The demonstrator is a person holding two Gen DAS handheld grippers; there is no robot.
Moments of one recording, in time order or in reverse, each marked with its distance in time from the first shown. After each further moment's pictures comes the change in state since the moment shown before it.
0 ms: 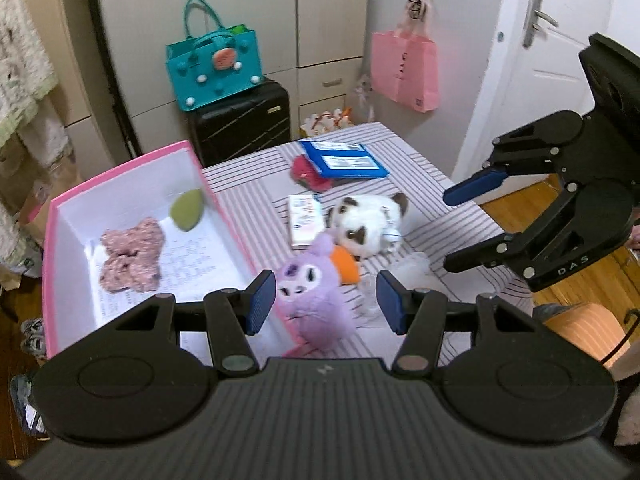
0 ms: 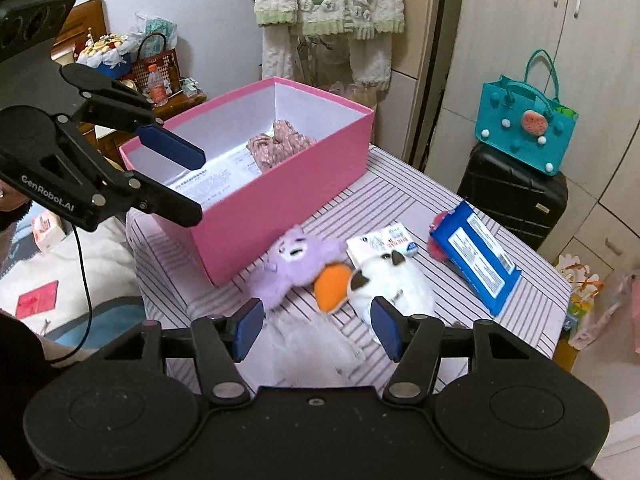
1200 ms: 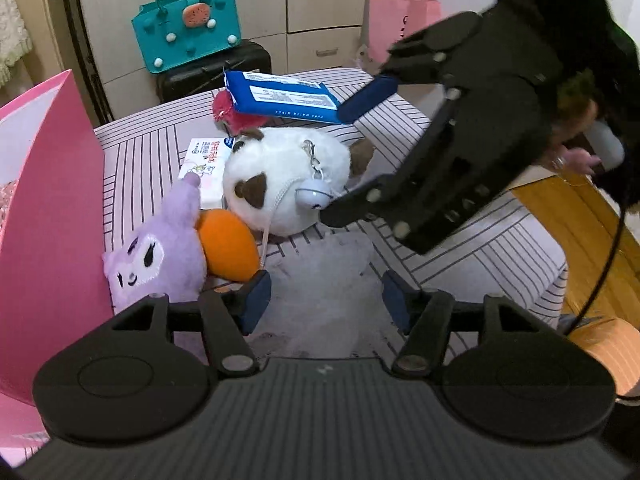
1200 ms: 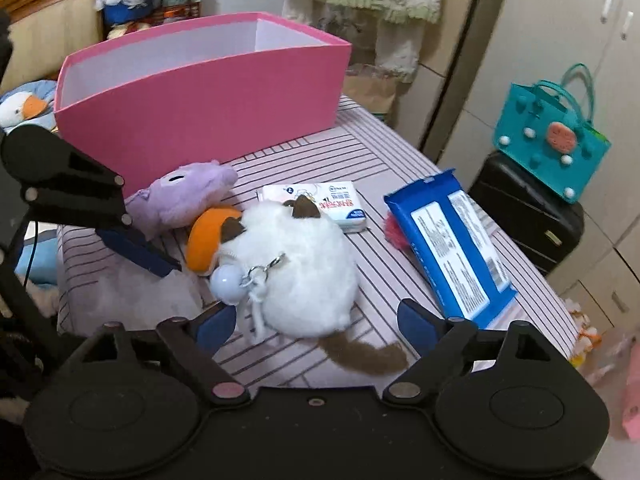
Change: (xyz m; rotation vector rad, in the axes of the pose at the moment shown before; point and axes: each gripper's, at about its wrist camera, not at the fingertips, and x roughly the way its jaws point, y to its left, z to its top) left arm 0.139 -0.078 -0.035 -0.053 0.036 0.031; right arm 0.103 -0.087 -0.030 -0.216 0.018 0.015
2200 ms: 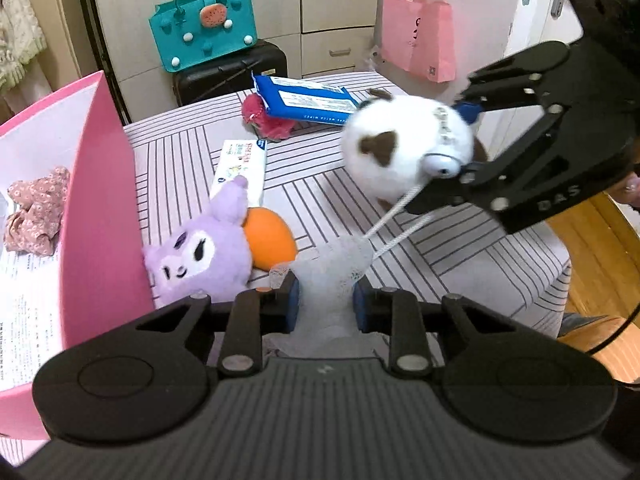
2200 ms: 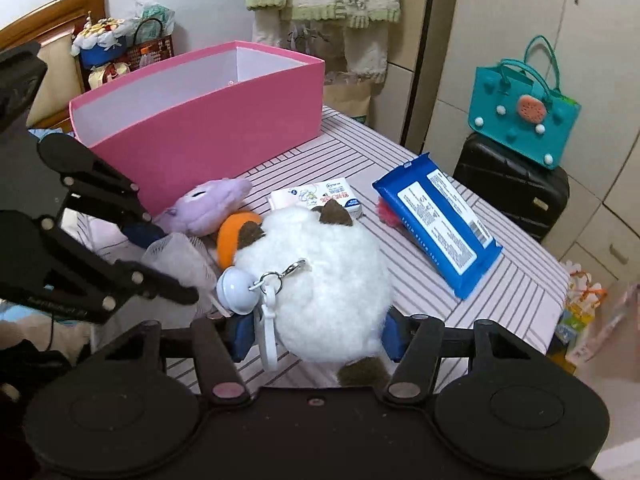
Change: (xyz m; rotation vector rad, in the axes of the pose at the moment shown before) left arm -0.022 0.019 0.002 -0.006 0.018 0.018; right arm -0.046 0.010 -0.020 0.159 -0.040 -0.006
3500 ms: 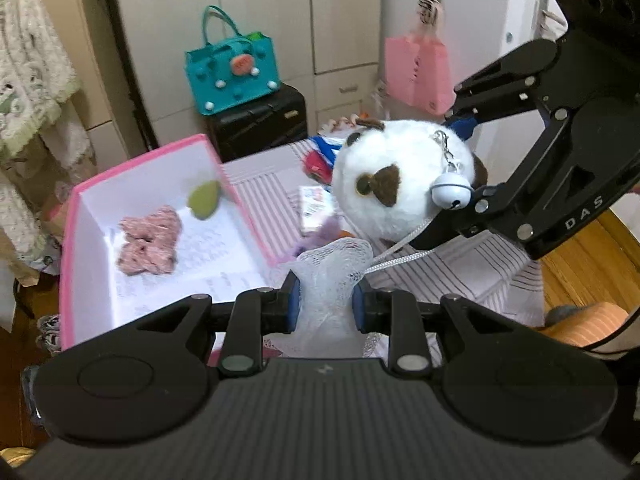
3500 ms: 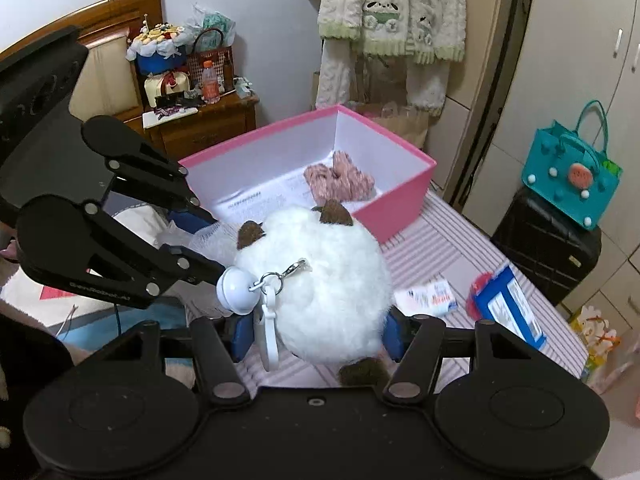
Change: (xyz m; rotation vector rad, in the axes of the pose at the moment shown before) left arm -0.136 0.064 0.001 0.047 -0.092 0.027; right arm -0.059 0.107 0.105 -0.085 0.009 0.088
